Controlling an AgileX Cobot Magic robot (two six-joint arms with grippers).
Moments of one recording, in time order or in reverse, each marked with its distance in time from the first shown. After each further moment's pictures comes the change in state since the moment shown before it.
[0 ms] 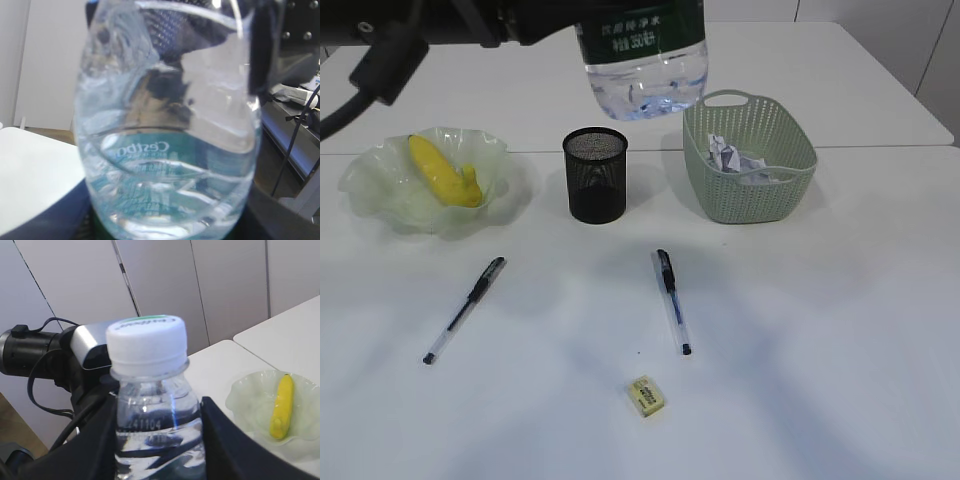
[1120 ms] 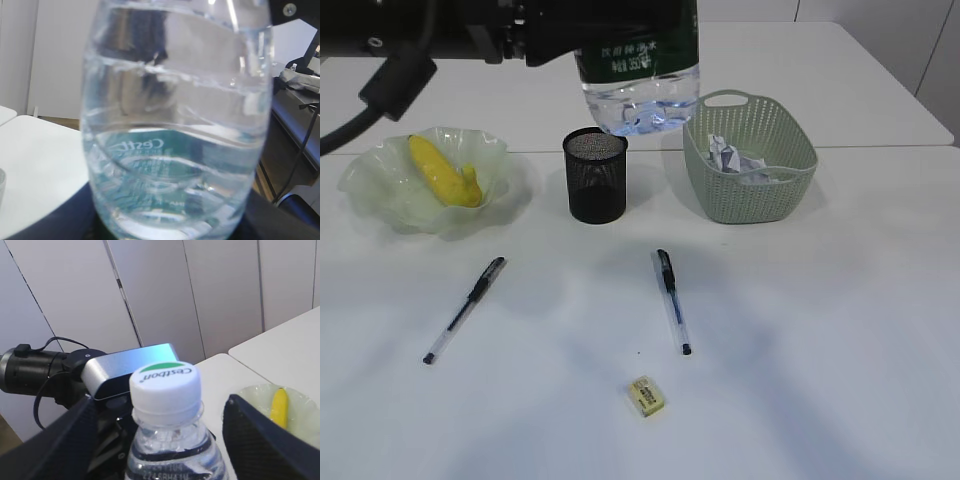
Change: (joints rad) left arm 0.000 0.006 0.000 0.035 -0.034 0.008; right arm 0.000 -0.002 -0.006 0.027 -0.034 -0.009
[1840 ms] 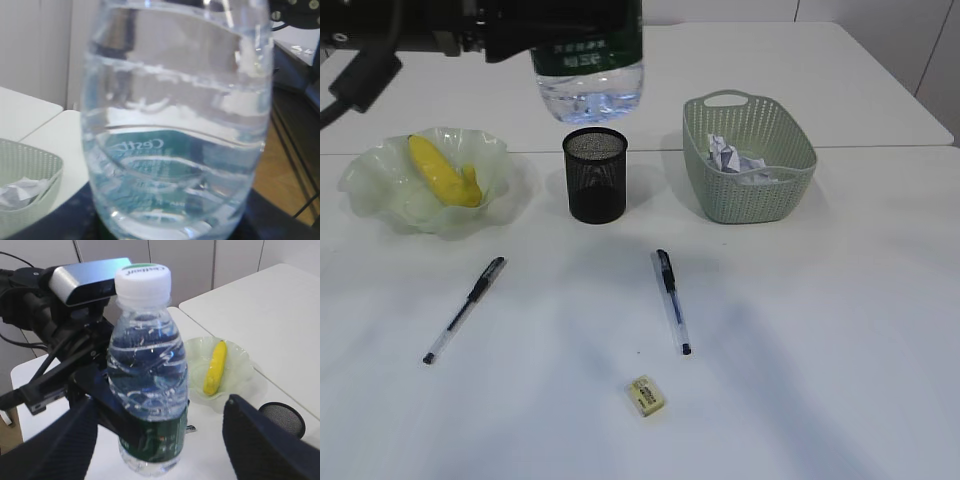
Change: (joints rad) left arm 0.091 -0.006 0.000 0.050 -0.015 0.031; right arm 0.000 -0.074 0.000 -0.377 0.008 0.158
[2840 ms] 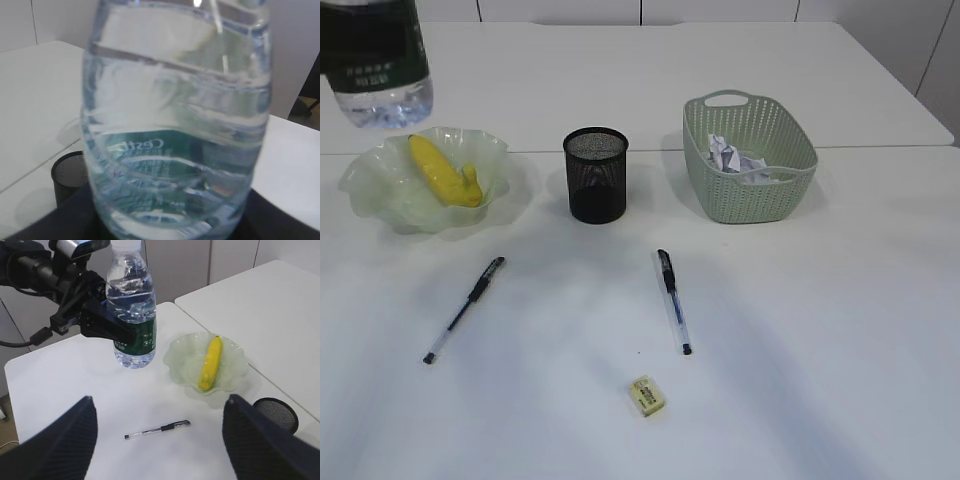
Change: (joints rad) left arm 0.500 -0.026 0.079 0.137 0.185 0.108; right arm 0.000 -0.008 0.000 -0.042 0.006 0.018
